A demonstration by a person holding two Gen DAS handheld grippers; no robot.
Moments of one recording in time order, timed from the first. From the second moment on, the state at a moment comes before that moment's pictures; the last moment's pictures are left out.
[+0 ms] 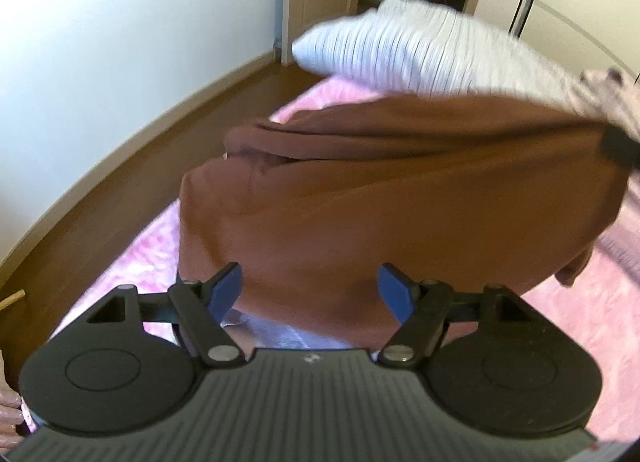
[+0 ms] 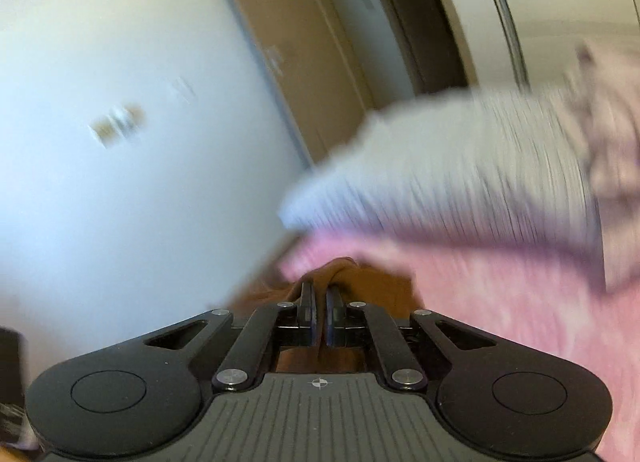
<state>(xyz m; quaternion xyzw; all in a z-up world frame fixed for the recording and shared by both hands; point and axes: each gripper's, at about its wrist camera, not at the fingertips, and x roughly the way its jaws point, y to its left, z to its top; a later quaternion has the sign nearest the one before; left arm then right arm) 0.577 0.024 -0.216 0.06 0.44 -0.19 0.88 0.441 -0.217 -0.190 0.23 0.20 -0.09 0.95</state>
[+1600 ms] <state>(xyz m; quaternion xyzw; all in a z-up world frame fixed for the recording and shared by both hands) 0.023 -0.152 -0.114 0.26 0.47 -0.45 0.71 -0.203 -0.311 -0.109 0.31 0.44 -0.28 0.80</state>
